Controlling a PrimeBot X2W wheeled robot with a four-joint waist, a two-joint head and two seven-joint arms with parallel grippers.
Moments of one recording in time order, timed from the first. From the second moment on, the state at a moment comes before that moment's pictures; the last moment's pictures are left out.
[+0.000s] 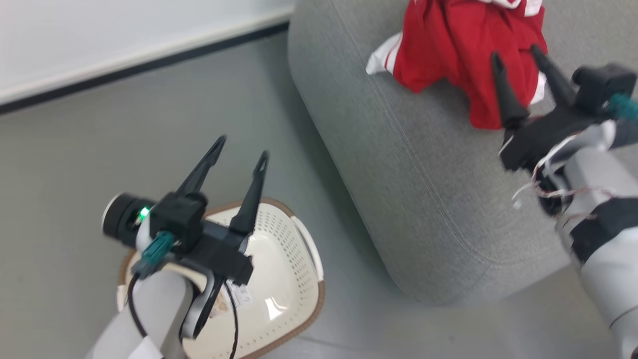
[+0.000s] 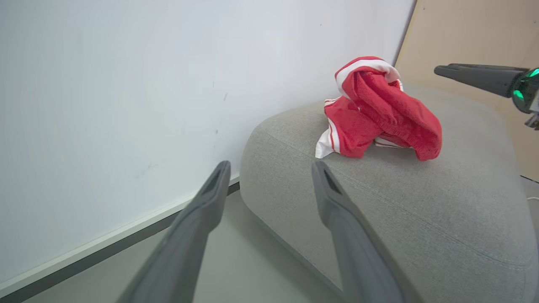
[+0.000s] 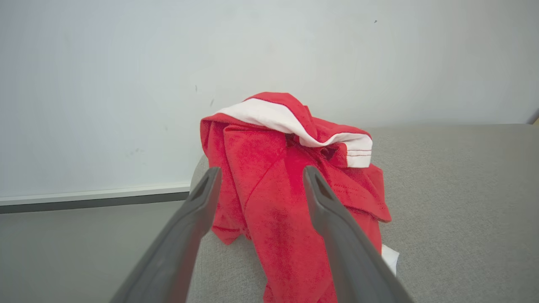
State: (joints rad) left arm -0.50 0.25 -0.51 0.22 -0.39 0.05 -0.20; right arm -0.96 -0.28 0.48 0.85 0.49 0.11 -0.25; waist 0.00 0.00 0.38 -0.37
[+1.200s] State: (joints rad) left arm 0.13 0.28 -0.21 0.15 -0.52 0.12 -0.25; right arm -0.27 -0.23 0.43 0.40 0.44 -0.05 -0.25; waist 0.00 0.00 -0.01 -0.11
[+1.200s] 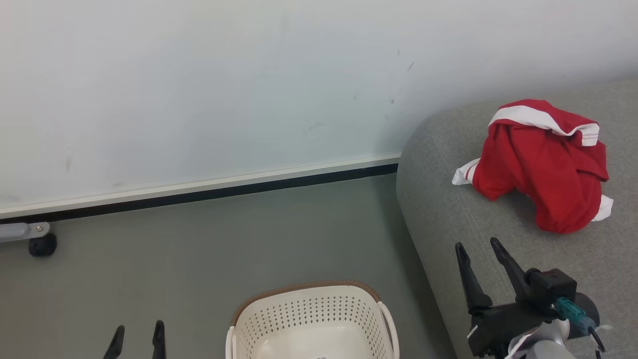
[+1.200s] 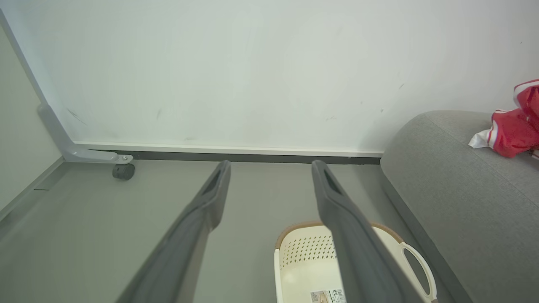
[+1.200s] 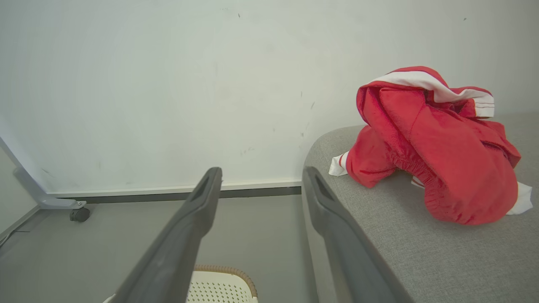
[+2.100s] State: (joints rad) left arm 0.24 0.23 -0.10 -0.02 -0.48 0.12 -0.25; right arm -0.09 -0.26 0.36 0.18 0.39 -0.09 -0.25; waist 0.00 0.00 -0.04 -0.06
